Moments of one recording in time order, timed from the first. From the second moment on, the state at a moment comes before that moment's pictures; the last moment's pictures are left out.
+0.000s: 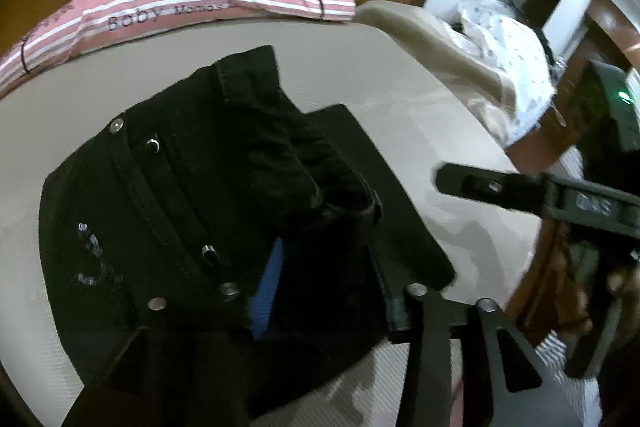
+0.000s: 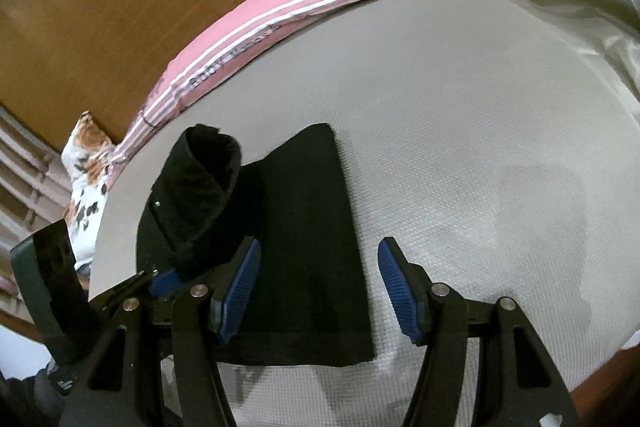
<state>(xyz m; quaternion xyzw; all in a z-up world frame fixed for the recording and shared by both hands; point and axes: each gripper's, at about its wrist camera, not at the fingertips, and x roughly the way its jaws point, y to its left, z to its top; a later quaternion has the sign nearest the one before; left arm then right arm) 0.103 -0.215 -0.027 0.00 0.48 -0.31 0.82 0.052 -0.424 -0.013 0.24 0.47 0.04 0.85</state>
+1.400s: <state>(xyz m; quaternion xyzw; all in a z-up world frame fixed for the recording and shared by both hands) 0.136 -0.076 -0.061 -0.07 0.51 -0.17 0.84 0.149 -0.366 -0.059 0.22 0.52 0.26 0.79</state>
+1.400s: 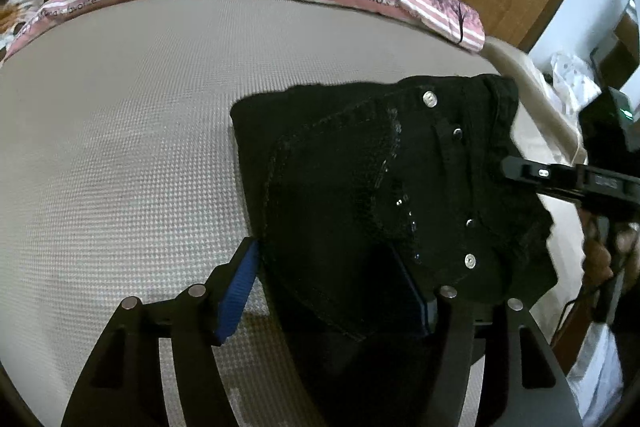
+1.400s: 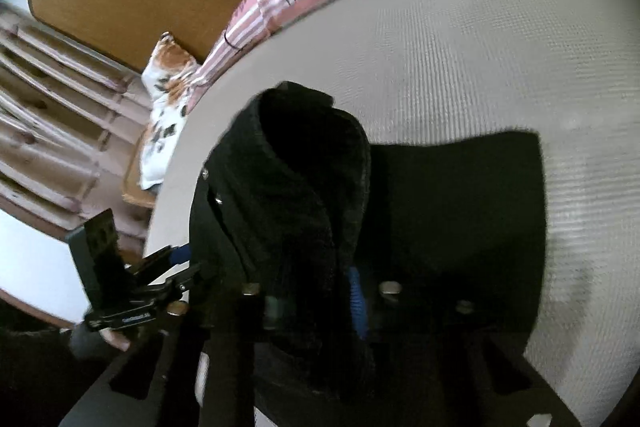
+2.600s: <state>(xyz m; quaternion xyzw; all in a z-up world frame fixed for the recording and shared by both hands) 0.096 -0.135 -0.057 0.02 0.48 -0.26 0.84 0.042 -0.408 -0.032 0.26 0.49 0.07 0.83</state>
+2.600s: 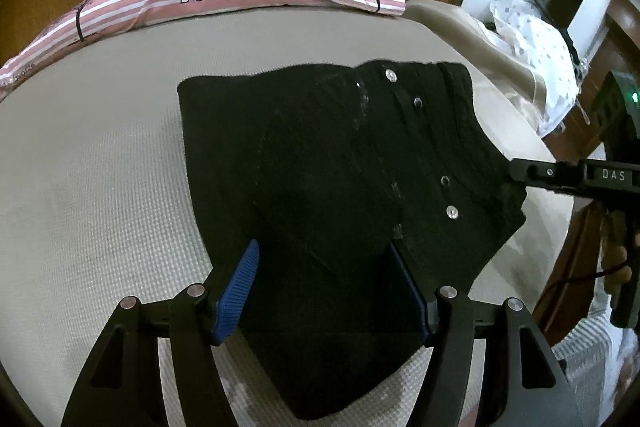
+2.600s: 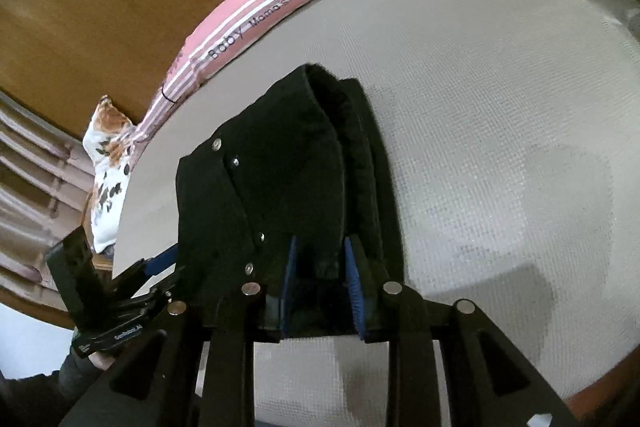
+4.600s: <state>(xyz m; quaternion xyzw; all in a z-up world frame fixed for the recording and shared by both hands) 0.162 -0.122 -0.058 -0.01 0.49 -0.21 0.85 0.121 -0.381 -0.034 0.13 0.50 0.02 0.86</state>
